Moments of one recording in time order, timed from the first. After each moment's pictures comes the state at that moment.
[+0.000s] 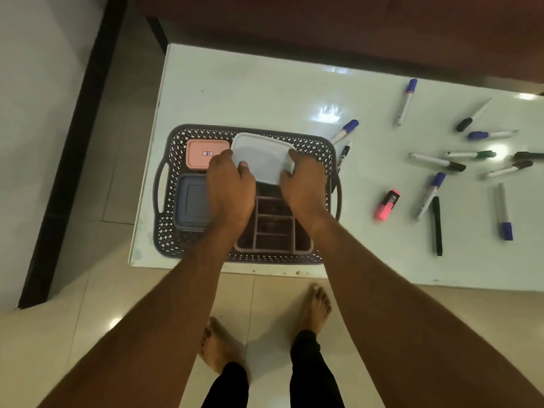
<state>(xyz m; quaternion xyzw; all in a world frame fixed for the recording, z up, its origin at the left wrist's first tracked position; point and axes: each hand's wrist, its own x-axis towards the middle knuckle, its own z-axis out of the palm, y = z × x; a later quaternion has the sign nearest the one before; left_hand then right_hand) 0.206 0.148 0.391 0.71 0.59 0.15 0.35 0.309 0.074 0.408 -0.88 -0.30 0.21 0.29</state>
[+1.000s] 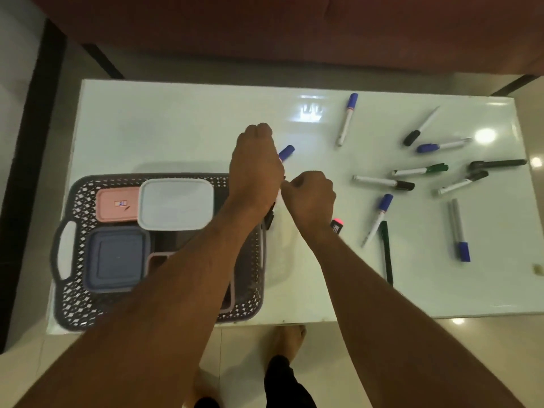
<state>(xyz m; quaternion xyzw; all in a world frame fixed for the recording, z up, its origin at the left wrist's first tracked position) 0.419 0.124 0.409 0.85 0.44 0.12 0.27 0.465 0.034 0.398 -0.92 -0.13 0.25 0.26</state>
